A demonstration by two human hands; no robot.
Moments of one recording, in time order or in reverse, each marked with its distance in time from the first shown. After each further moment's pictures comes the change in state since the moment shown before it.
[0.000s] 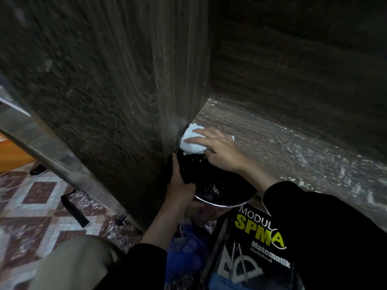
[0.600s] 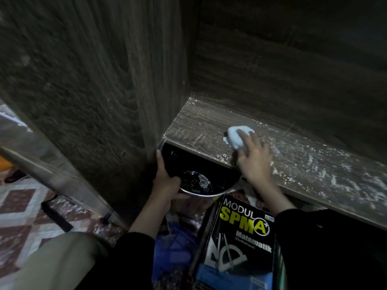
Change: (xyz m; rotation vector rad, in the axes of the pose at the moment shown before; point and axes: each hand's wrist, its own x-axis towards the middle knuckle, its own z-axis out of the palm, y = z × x) left_hand -0.004 0.009 0.007 -0.064 -0.011 -0.060; right_hand -0.096 0.033 -0.010 0.012 0.467 0.675
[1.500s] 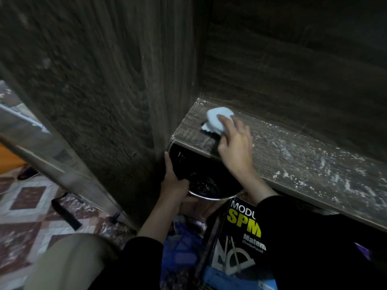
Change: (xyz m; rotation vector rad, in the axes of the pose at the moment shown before) left_hand 0.002 -0.006 -0.004 0.038 0.032 0.030; right_hand 0.016 -0.064 0.024 0.129 0.176 -0.250
